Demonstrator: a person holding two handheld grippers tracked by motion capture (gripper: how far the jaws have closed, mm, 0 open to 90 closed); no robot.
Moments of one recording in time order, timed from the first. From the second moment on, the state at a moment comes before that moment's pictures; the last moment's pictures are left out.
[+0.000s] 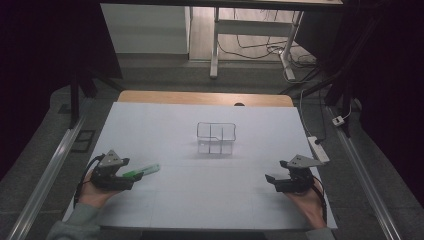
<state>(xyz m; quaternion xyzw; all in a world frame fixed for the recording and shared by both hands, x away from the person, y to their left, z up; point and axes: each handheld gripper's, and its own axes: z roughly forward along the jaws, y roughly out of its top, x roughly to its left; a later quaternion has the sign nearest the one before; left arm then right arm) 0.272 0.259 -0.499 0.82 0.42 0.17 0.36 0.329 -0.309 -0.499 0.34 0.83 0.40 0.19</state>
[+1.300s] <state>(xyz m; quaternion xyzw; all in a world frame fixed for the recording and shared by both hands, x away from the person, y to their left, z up) 0.284 0.306 -0.489 0.83 0.46 0.14 0.28 0.329 -0.310 -0.501 0.34 0.83 0.39 0.19</state>
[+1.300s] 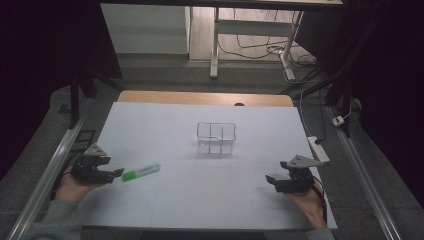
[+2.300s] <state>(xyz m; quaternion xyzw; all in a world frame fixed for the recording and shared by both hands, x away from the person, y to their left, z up) 0.317 0.278 -0.502 0.91 0.36 0.06 0.19 0.328 -0.312 -0.500 0.35 0.83 0.39 0.19</state>
